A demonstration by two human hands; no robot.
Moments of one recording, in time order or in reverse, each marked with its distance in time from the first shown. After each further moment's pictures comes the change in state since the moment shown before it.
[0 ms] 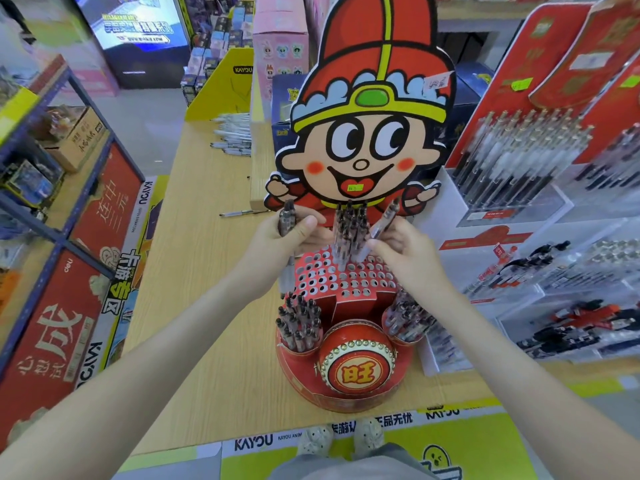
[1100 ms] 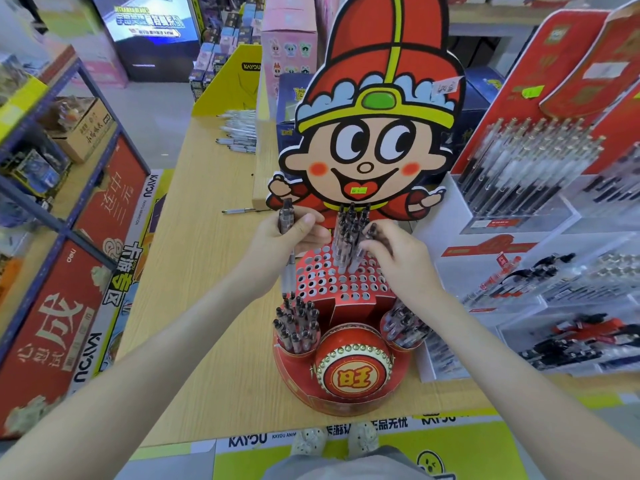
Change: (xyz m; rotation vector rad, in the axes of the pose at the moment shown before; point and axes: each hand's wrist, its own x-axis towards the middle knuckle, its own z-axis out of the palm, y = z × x) left_hand 0.005 -0.004 0.003 -0.013 0.098 -0.035; right_hand 0.004 -0.004 0.005 -0.354 -0.027 -0.184
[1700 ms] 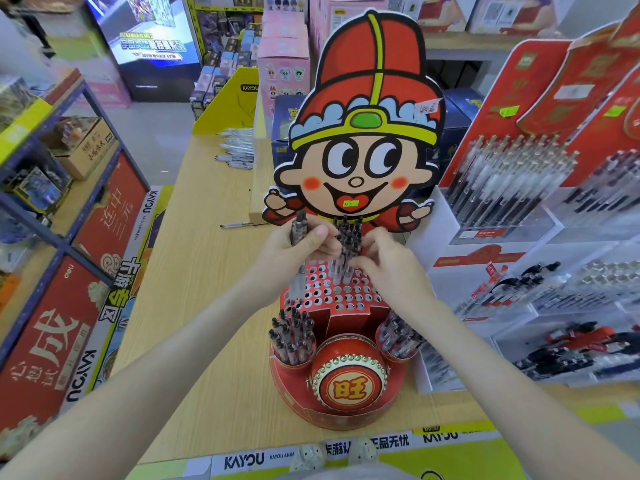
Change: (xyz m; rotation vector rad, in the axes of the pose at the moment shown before) left_hand -0.006 0.014 0.017 0.007 -0.140 0.093; right_hand 0.003 -0.003 0.000 -0.152 -0.043 0.069
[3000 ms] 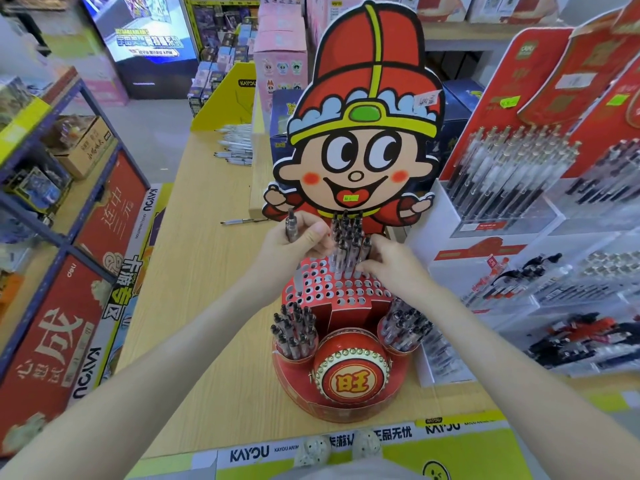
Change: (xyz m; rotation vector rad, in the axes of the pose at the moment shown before) left_hand 0.000 -0.005 -0.001 0.044 0.062 -0.018; right_hand 0.015 0.025 0.009 0.106 -0.210 0.063
